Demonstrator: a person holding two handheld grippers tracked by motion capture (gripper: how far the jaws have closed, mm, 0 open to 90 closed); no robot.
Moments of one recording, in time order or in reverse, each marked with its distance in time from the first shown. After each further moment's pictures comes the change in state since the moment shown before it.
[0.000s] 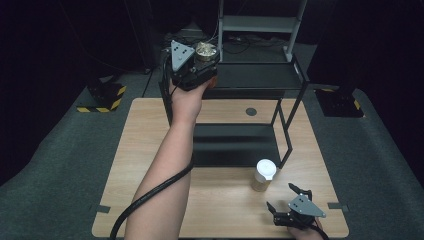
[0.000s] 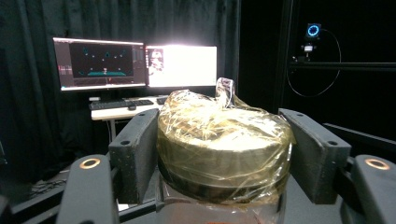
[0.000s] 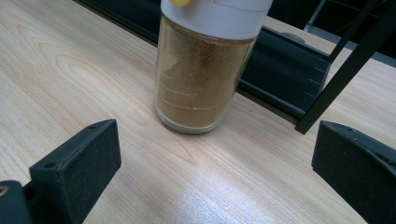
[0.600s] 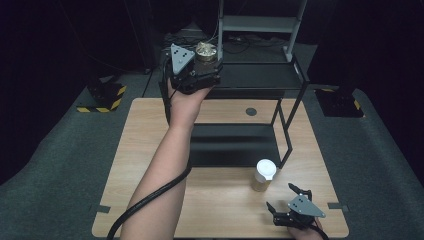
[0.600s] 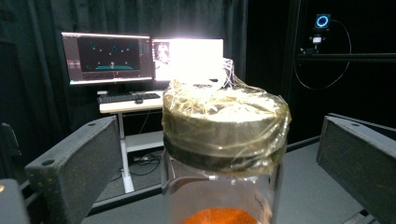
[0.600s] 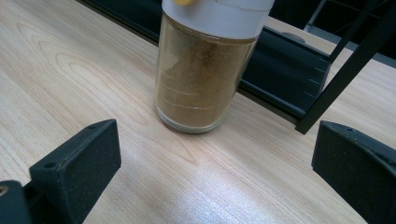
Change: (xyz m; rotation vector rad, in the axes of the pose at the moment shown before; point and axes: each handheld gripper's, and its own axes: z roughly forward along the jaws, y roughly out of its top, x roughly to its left) left arm -0.007 0.000 -0.012 0.022 0.028 0.019; right arm 0.001 0.001 0.000 0.003 -0.001 -0.006
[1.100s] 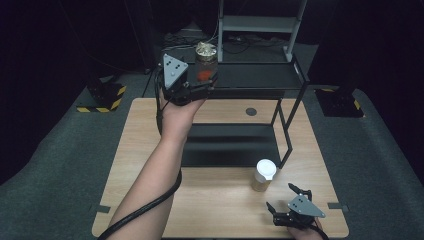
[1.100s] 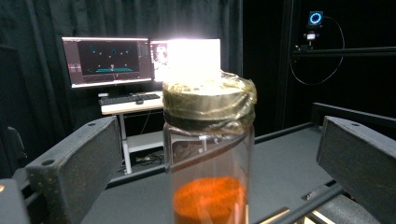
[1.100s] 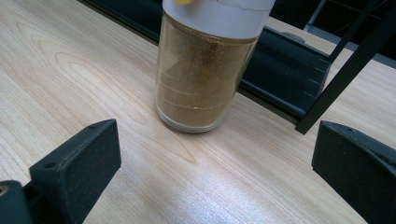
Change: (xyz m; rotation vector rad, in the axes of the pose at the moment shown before) left arm -0.003 -0.001 -0.036 0.005 -0.013 0.028; right arm 0.001 0.000 0.000 0.001 -0.001 -0.003
